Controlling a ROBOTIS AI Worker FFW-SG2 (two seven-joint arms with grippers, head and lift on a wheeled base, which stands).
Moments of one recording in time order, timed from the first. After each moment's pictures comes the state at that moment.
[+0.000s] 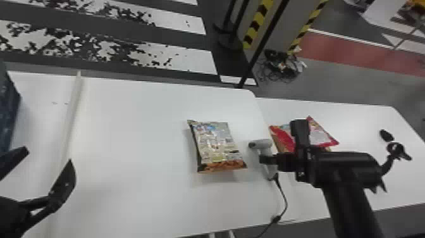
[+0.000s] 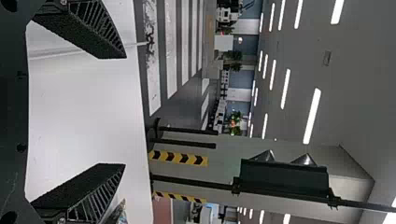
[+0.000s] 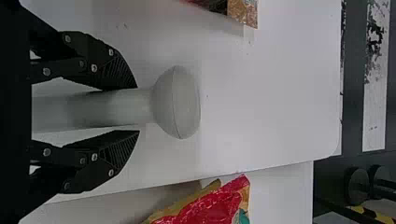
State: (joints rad) left arm 0.56 0.06 0.04 -1.78 0.11 -0.27 -0.43; right arm -0.01 -0.40 -0.23 -1.47 -0.02 0.96 0.44
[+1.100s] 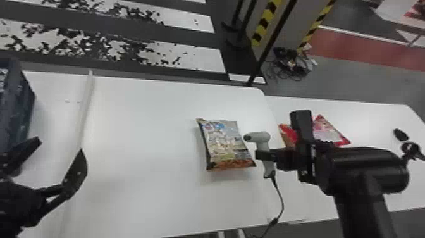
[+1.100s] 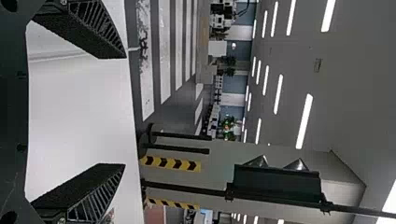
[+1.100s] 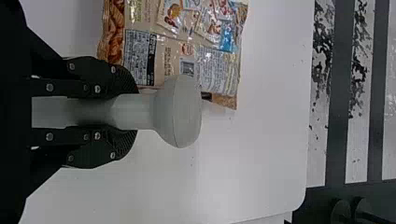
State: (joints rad) left arm 0.54 0.05 0.03 -1.78 0.12 -0.28 -0.39; right arm 0.13 -0.34 -0.20 -1.93 -0.03 1.22 0.43
